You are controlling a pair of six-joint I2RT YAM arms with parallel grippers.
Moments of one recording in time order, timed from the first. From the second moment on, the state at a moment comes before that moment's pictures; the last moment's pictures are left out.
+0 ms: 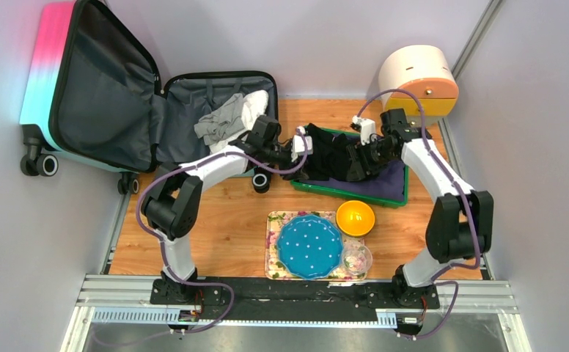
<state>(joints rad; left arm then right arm) -0.55 1.88 1.35 -0.19 0.81 0.60 0.14 1.64 1.32 -0.83 -0.48 -0.28</state>
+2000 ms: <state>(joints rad) -0.65 2.17 1.72 0.28 0.63 0.68 -0.05 1.31 1.19 -0.81 -0.60 -0.40</state>
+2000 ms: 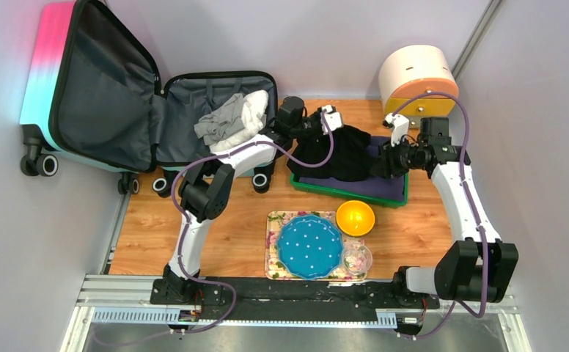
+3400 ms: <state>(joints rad) -0.46 1.85 1.56 -0.05 0.48 0.14 -0.05 1.90 1.36 -0.62 -0.61 0.03</state>
